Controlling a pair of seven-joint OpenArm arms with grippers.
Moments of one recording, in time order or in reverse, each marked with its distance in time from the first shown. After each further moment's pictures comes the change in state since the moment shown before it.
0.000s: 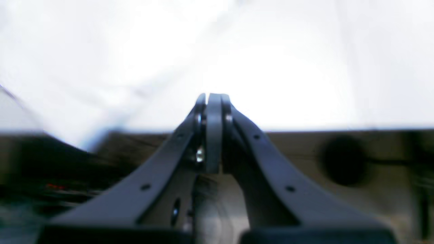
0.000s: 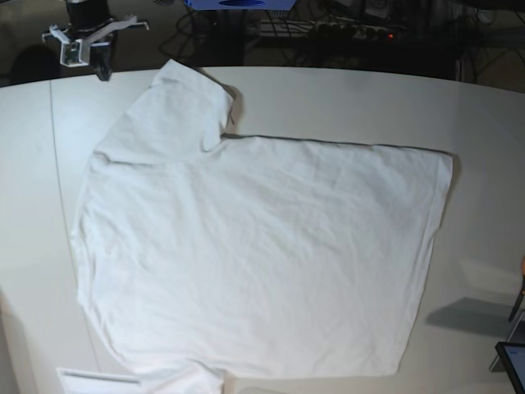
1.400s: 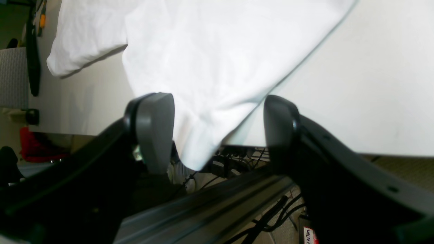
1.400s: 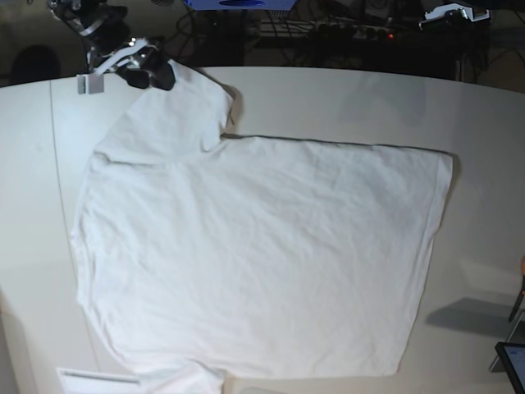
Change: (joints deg) left arm -5.6 -4.6 -7.6 4.1 -12.9 0.0 16.2; right arm 10.4 4.6 -1.1 -8.9 35.9 4.9 -32.1
